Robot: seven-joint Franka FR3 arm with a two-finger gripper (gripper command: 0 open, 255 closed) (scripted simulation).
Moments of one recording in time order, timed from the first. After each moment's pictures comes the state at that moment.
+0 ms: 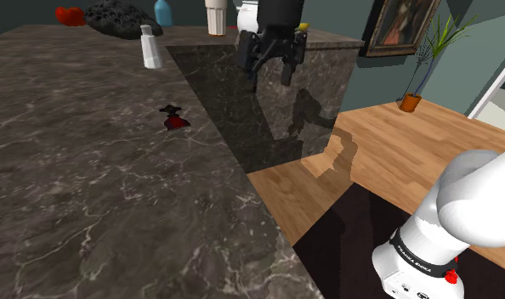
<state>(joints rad) 0.05 -0.39 0.35 -1.95 0.15 1.60 0.47</state>
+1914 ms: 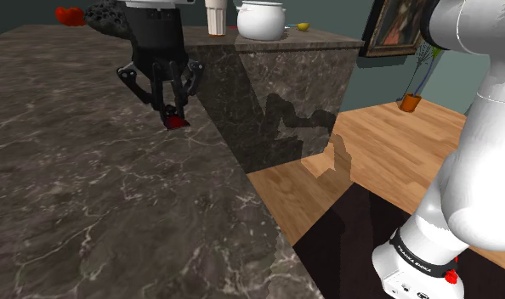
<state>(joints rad) 0.19 0.22 0.59 -1.40 -0.10 1.57 0.92</state>
